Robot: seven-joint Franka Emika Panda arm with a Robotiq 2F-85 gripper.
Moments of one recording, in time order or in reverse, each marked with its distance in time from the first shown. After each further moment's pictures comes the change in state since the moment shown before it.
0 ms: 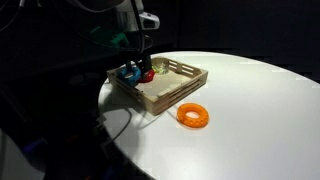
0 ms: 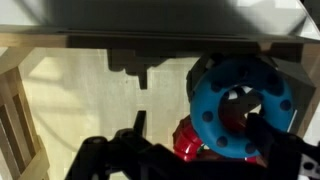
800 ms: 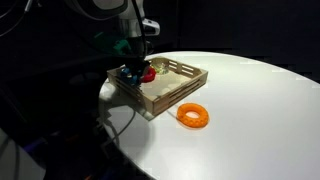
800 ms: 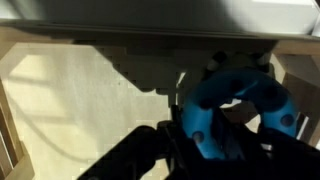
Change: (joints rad) arm 0.009 0.069 0.005 0.017 0.015 0.043 -0.016
